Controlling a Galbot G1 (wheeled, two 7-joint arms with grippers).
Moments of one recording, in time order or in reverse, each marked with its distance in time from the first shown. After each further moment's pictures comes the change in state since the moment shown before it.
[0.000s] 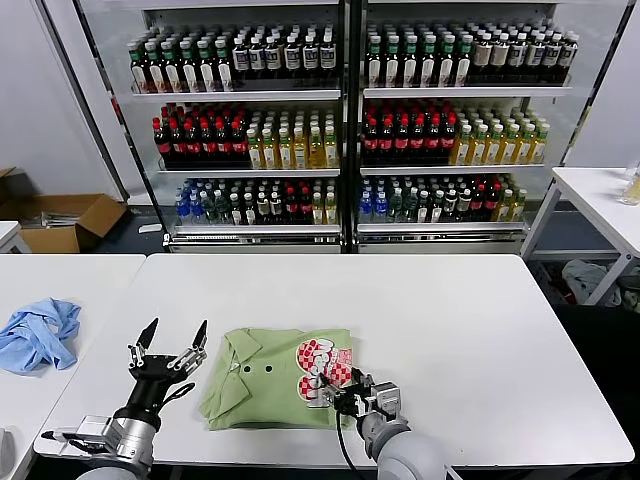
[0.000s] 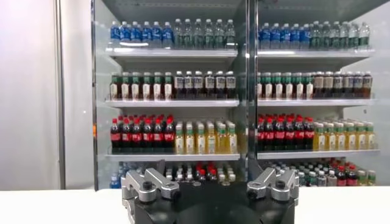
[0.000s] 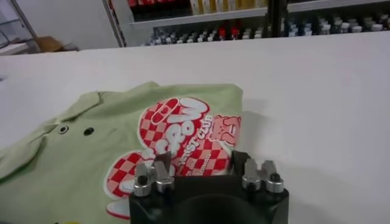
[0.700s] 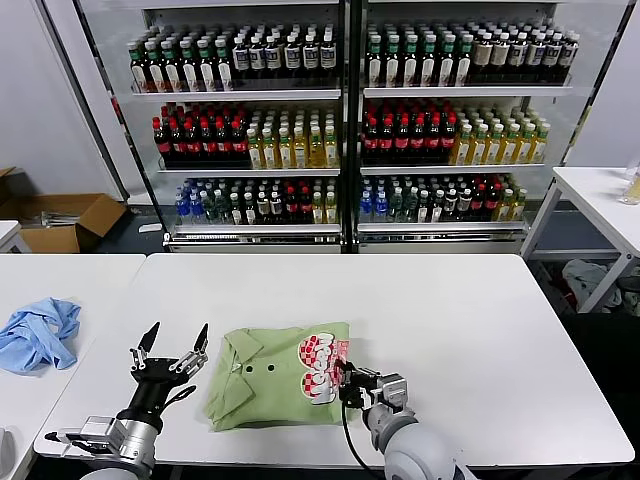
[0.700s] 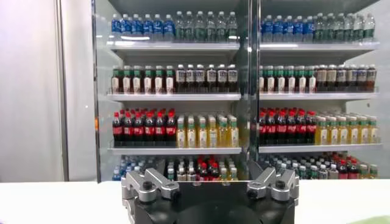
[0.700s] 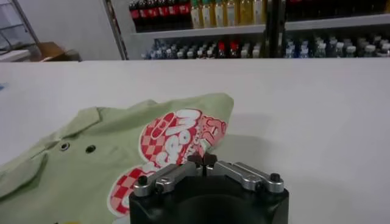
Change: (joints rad) left arm 0.000 -0.013 0.003 0.006 0.013 0.016 0.001; right arm 0.014 -0.023 0.037 0.052 -0.031 0.011 -0.019
